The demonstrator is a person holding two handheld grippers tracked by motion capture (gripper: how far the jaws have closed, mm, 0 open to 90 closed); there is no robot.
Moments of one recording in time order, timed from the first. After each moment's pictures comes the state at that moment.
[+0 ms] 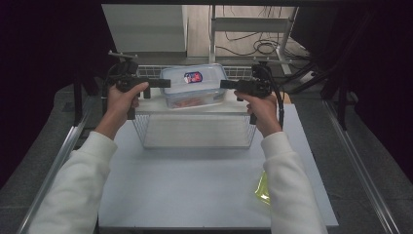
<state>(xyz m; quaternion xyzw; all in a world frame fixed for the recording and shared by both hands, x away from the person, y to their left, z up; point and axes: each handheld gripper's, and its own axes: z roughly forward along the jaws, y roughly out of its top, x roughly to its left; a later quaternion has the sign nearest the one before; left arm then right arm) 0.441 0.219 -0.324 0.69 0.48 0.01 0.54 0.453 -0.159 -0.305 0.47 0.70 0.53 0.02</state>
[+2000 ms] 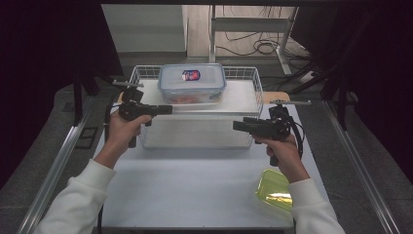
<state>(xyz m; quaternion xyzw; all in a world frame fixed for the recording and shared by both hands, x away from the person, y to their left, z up) 0.366 0.195 -0.356 0.73 0.42 0.00 0.53 0.367 -0.211 -0.355 0.41 0.74 0.54 -0.01</state>
